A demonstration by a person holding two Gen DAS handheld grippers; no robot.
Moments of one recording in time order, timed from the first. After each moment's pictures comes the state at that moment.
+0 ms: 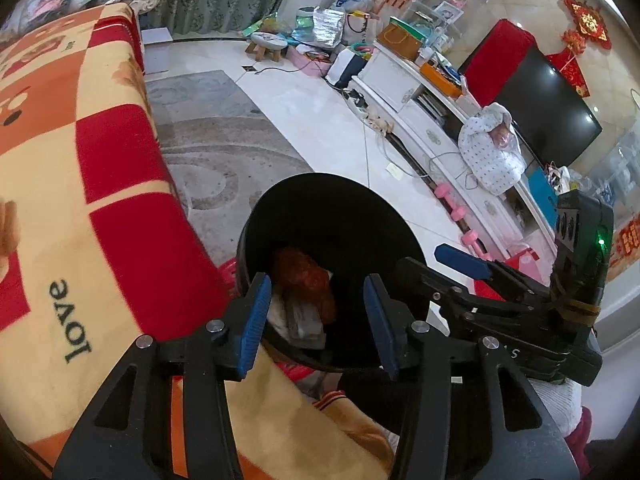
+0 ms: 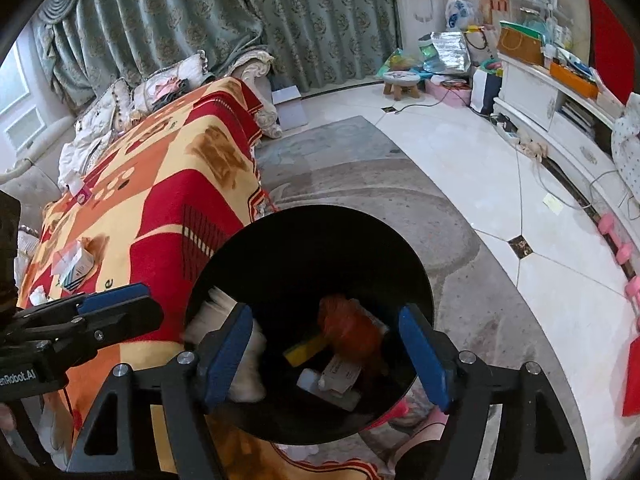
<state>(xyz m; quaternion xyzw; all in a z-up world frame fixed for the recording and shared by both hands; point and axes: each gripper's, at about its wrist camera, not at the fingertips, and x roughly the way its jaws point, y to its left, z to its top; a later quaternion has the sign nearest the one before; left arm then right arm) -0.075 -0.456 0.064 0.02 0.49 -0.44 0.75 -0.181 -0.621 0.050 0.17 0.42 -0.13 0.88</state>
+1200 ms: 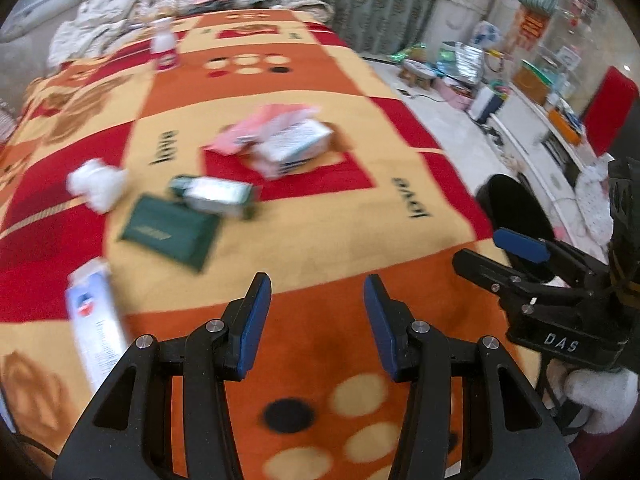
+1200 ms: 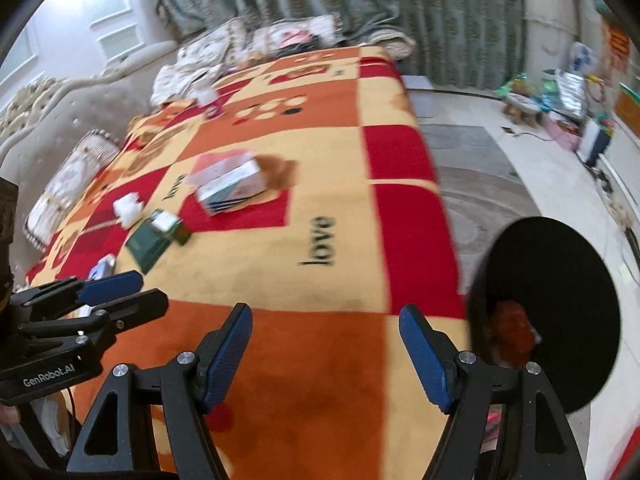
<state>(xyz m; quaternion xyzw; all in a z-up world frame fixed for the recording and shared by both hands) -0.097 -0.207 0.073 0.03 0.48 -0.20 0.85 -0.128 -0.409 0.060 0.09 0.45 0.05 0.89</state>
